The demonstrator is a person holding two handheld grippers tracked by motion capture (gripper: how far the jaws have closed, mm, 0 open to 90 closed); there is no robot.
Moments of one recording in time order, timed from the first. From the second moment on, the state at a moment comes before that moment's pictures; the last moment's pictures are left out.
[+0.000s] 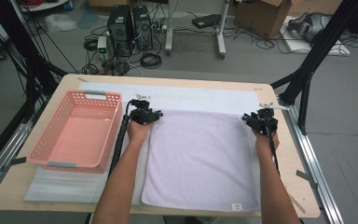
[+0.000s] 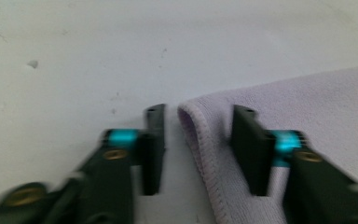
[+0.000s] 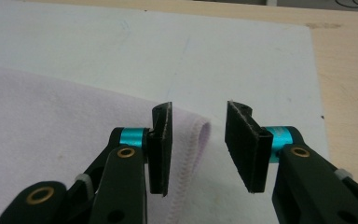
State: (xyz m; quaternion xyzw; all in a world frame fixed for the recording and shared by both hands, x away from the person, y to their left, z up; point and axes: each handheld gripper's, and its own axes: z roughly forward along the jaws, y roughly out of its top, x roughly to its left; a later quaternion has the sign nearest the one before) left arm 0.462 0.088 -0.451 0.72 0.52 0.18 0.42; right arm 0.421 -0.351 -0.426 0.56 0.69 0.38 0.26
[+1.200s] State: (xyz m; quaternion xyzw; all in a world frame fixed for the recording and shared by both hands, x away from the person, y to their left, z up) left arm 0.450 0.082 -0.446 0.74 0.52 0.14 0.41; right arm 0.418 -0.339 -0.439 0.58 0.73 0.30 0.21
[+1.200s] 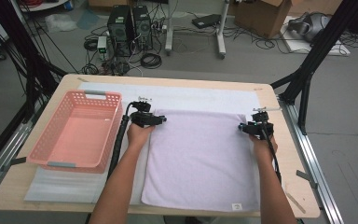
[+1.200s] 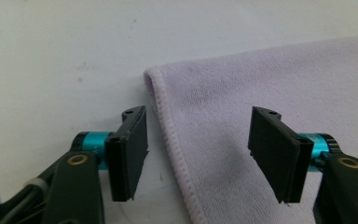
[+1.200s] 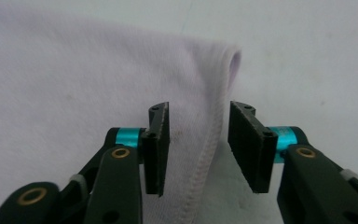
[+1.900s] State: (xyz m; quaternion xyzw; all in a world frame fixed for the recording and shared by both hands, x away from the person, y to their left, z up) left arm 0.438 0.108 -0.440 0.70 0.53 0.16 0.46; right arm 0.426 -0.333 -0.440 0.57 0.71 0.34 0.24
